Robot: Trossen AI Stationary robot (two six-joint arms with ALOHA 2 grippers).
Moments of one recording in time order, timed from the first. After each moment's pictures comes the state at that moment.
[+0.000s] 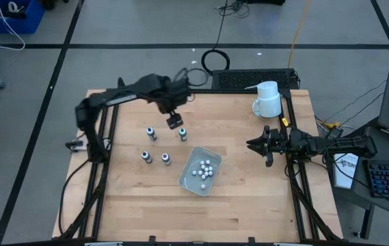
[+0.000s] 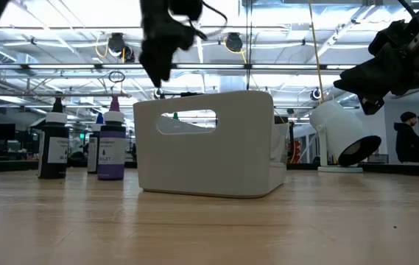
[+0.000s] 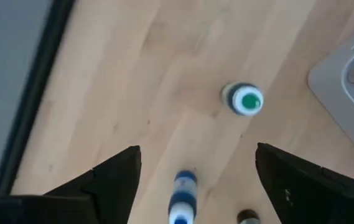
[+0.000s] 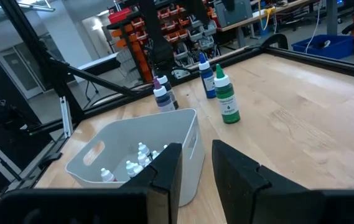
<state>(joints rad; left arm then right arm) 0.34 1.80 1.82 -1.38 -0.08 -0.10 0.02 0.13 0.02 0.02 0.10 0.35</state>
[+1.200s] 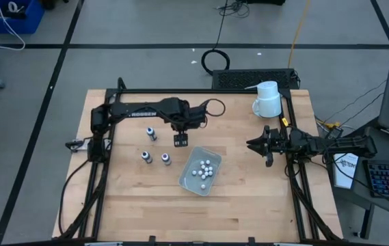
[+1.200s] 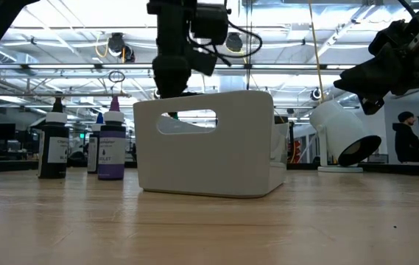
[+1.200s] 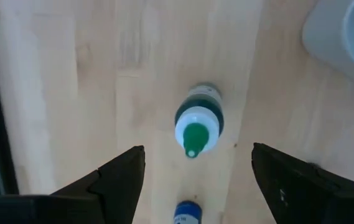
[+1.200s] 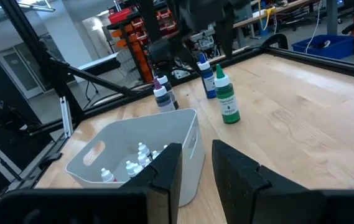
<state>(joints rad) 0.19 1.98 1.75 -1.26 -0.14 0.10 0.02 0.13 0.02 0.02 0.10 0.35</state>
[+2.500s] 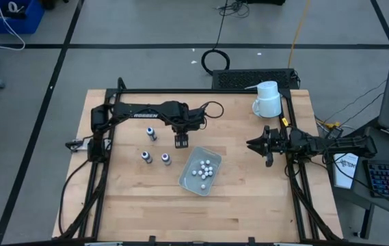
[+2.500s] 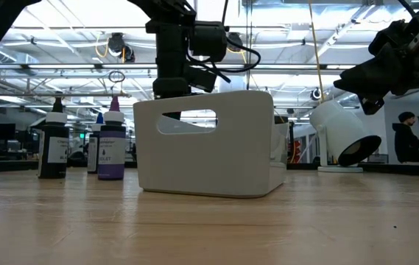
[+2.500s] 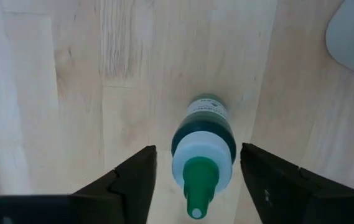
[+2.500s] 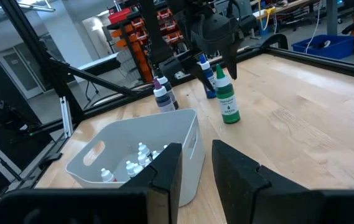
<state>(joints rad) 0.21 1.98 1.61 -1.09 -0.12 0.13 0.02 0.13 0.01 0.02 0.10 0.35</state>
